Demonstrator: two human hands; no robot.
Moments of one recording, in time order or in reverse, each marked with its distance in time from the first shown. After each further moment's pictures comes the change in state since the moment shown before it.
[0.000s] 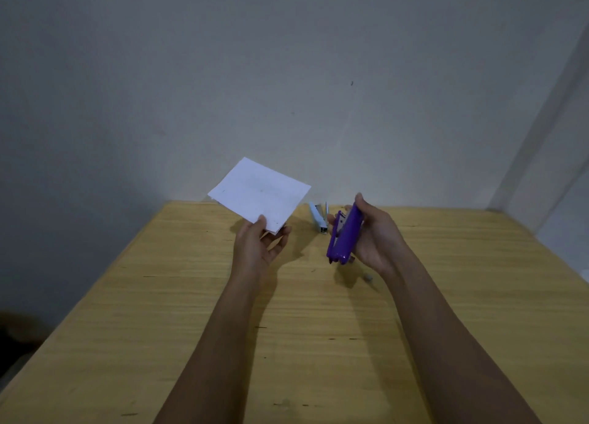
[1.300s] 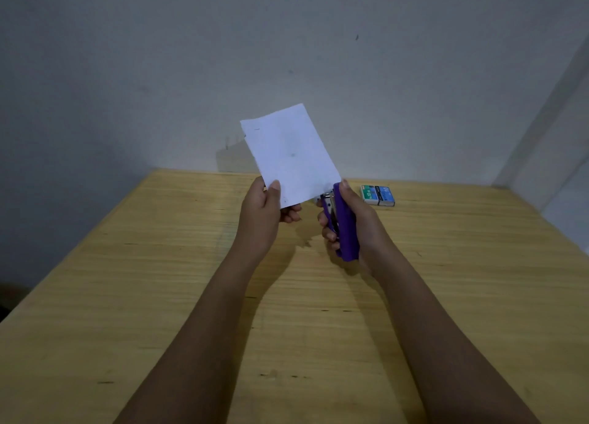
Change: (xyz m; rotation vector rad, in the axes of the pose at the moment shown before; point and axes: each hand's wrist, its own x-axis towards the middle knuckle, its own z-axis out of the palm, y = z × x) left_hand -0.007 -0.017 0.010 0.553 -0.152 0.349; right_hand -0.019 0.033 -0.006 -0.464 -0.098 -0.056
